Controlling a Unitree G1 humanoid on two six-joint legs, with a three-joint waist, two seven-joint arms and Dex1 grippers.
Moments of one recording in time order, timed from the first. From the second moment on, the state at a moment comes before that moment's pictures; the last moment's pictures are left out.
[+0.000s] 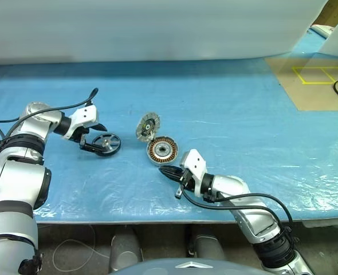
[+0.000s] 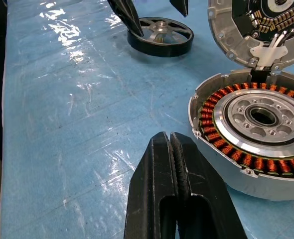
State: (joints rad) left arm -1.03 0.73 -0.25 1.22 0.11 -0.31 -1.50; right arm -0.09 -0.32 0.35 -0.37 0.17 0.47 0.67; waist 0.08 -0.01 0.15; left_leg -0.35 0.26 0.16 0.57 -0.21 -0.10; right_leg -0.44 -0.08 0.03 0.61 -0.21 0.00
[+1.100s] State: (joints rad) left arm -1.04 0.70 -0.17 1.25 0.14 -0.48 -1.48; right arm -0.07 -0.35 0.36 -0.37 0.17 0.48 0.64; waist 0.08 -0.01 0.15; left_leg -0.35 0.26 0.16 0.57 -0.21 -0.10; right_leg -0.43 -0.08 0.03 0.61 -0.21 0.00
